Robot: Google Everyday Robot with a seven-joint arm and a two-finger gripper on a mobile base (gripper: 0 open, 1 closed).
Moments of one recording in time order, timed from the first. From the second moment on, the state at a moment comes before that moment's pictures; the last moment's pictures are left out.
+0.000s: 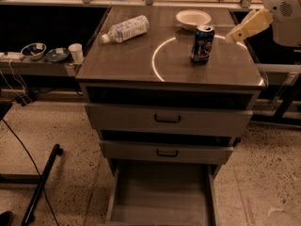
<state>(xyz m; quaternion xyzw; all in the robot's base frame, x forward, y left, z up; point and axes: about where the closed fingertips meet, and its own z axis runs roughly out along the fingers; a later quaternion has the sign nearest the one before) 0.678 -0.256 0.993 -0.46 0.76 0.07 0.45</state>
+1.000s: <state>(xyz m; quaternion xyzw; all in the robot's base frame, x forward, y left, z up) 0.726 -0.224 0.921 -0.40 0.73 0.15 0.54</state>
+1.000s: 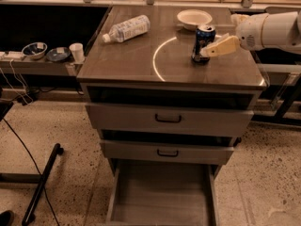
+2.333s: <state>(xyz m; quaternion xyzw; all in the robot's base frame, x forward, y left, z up) 0.754 -0.166 0.914 -0.38 0.70 0.24 0.55</state>
